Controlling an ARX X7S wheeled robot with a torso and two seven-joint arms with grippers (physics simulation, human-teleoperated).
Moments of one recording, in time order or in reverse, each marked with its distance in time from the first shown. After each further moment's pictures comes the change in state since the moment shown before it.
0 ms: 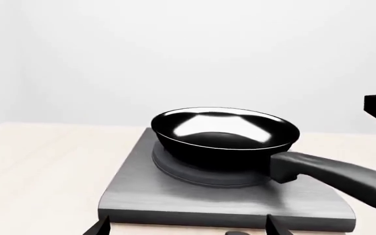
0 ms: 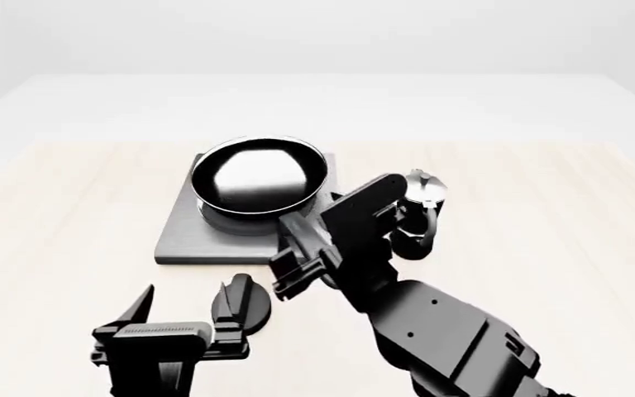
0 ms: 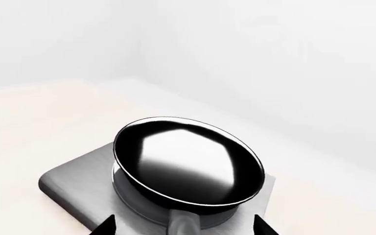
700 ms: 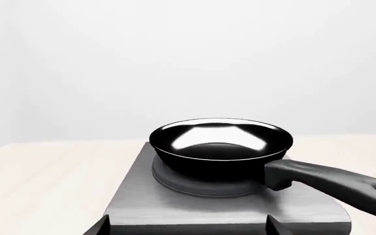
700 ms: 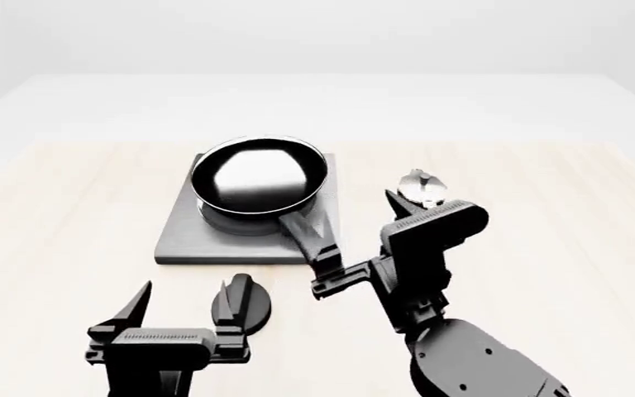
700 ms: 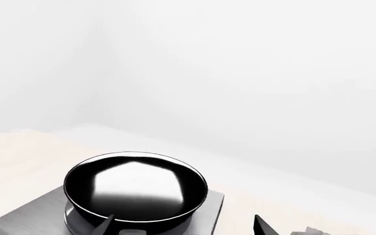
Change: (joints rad) left arm 0.019 -0.030 0.019 0.059 0.052 -0.006 -0.025; right arm -0.200 0.122 0.094 -0.146 -0.067 -0.225 0.127
